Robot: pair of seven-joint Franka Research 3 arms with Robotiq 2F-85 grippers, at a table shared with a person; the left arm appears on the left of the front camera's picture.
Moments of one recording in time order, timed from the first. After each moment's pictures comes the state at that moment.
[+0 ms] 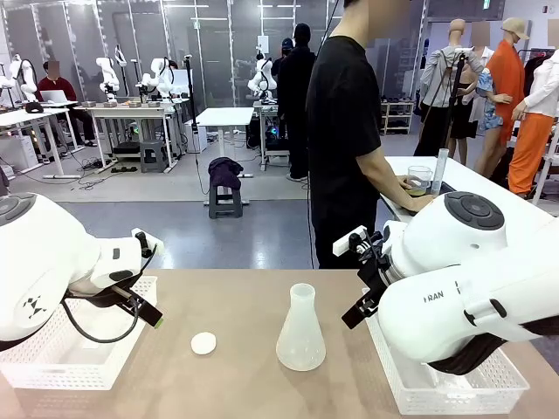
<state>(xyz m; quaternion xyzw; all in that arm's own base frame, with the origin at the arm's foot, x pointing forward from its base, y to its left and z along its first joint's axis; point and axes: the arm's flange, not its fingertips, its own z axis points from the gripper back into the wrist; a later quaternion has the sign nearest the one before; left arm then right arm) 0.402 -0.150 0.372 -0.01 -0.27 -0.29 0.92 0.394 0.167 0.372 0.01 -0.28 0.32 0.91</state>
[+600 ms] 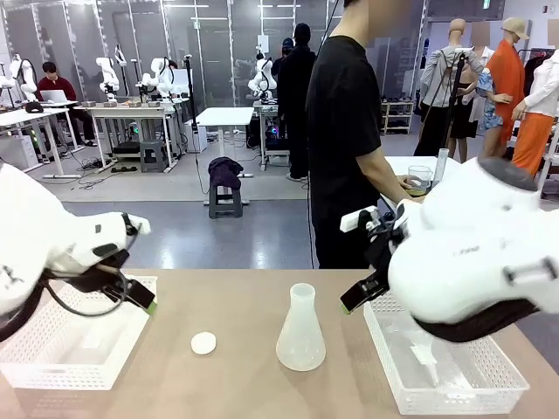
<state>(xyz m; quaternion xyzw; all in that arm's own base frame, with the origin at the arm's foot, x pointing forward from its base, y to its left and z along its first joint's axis) 0.383 -0.131 0.426 -0.08 -0.25 -0.22 0.94 0.367 0.158 0.436 0.11 -0.25 0.27 0.92</state>
